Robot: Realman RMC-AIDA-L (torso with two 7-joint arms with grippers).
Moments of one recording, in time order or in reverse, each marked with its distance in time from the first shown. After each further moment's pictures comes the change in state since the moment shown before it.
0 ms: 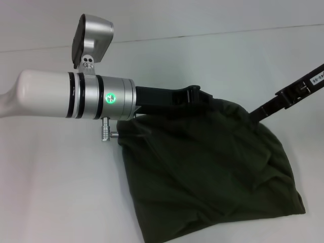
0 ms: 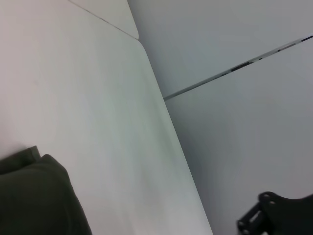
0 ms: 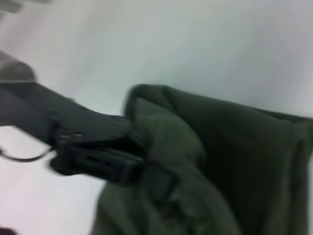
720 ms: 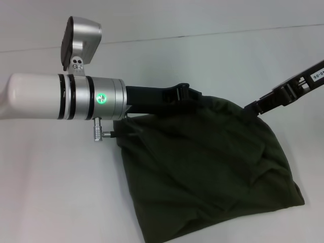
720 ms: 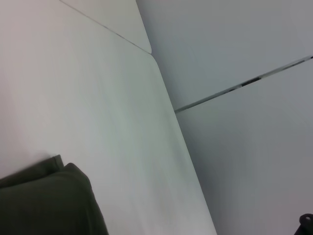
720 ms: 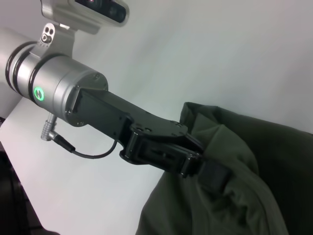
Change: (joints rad) left arm 0.027 0.010 -0.014 0.007 0.000 -0.010 -0.001; right arm -0.026 -0.009 0.003 -0.012 0.141 -0.048 -0.025
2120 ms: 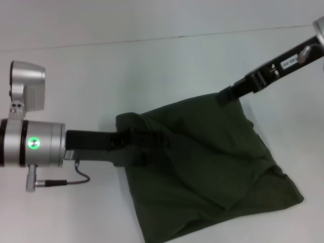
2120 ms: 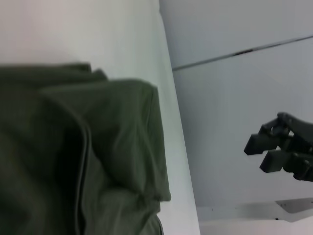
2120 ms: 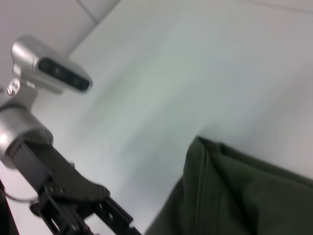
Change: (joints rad) left arm 0.268 0.025 -0.047 0.212 0.086 0.340 -0.133; right arm 0.052 0.048 -0.025 0.001 -0.003 0.102 -0.015
